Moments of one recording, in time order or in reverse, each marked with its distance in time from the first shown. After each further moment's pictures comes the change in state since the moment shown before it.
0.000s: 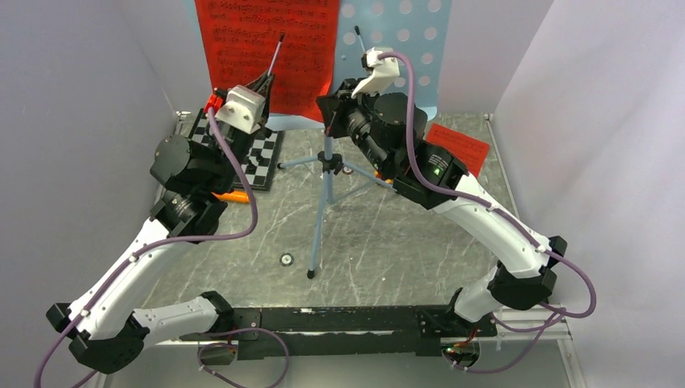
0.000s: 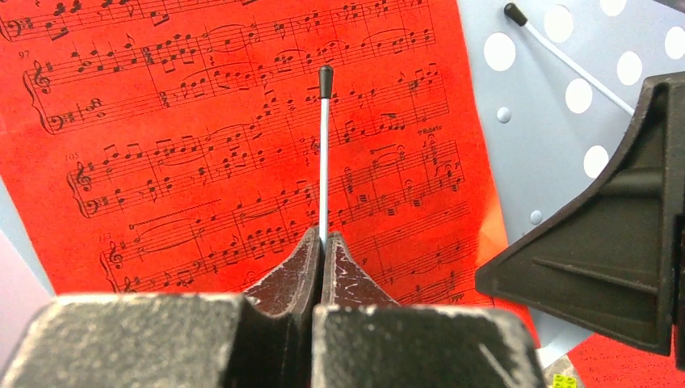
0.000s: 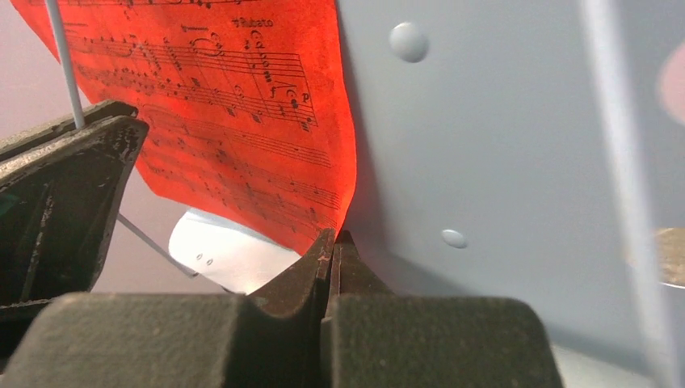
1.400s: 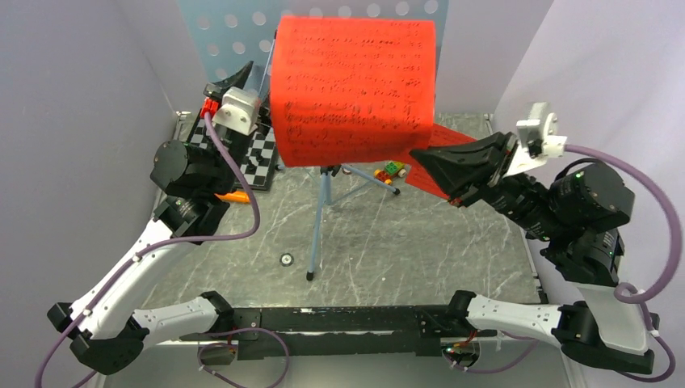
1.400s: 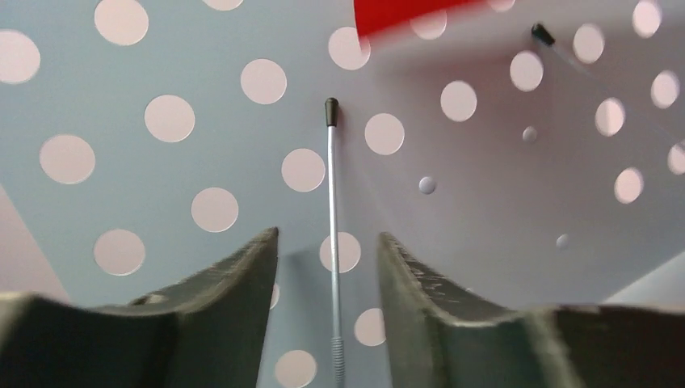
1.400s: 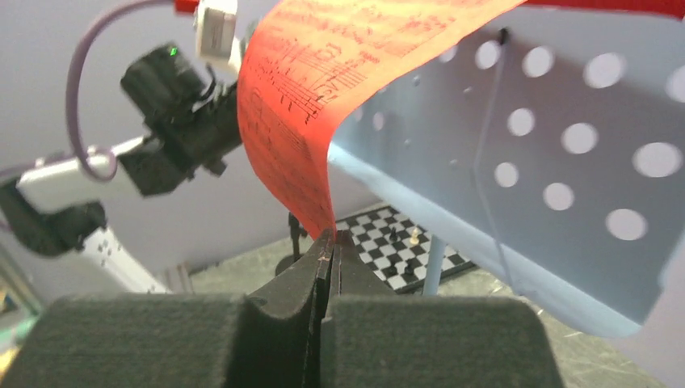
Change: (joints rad) left arm 0.002 -0.013 -0.043 0.092 -0.032 0.043; right arm -0.002 -0.603 -0.224 -0.128 -0.451 -0.296
